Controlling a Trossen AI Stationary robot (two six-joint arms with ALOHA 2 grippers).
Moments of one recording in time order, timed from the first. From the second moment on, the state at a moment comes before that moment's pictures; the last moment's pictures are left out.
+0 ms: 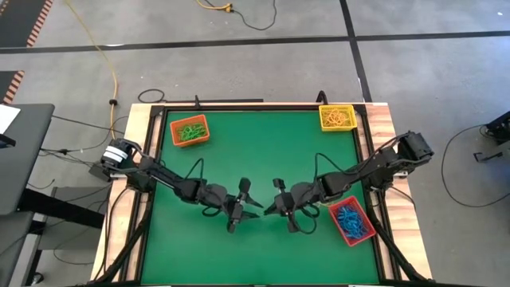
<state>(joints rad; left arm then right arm) -0.28 1.74 0.72 0.74 -0.09 0.46 0.31 1.59 0.81 0.32 0.02 0.03</state>
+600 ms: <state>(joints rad) -0.28 1.74 0.72 0.78 -0.08 0.45 0.30 1.59 0.81 0.30 0.00 0.08</state>
